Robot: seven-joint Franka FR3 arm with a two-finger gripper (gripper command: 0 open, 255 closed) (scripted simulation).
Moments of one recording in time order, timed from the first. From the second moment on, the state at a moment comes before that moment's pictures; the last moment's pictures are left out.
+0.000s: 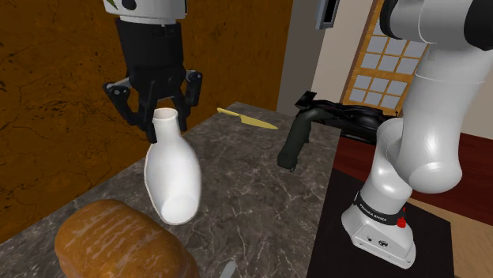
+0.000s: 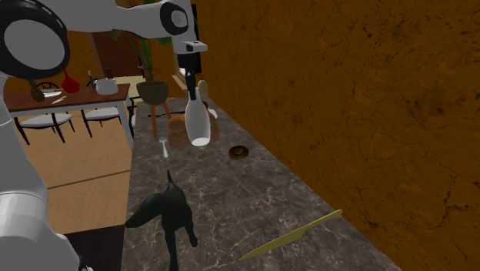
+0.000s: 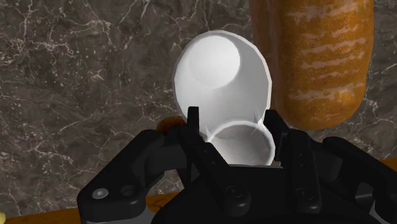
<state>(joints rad) 0.49 0.09 0.47 -1.55 -0.09 1.66 1.01</state>
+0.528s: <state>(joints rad) 0.48 0.08 0.47 -1.67 -0.08 1.76 1.01</state>
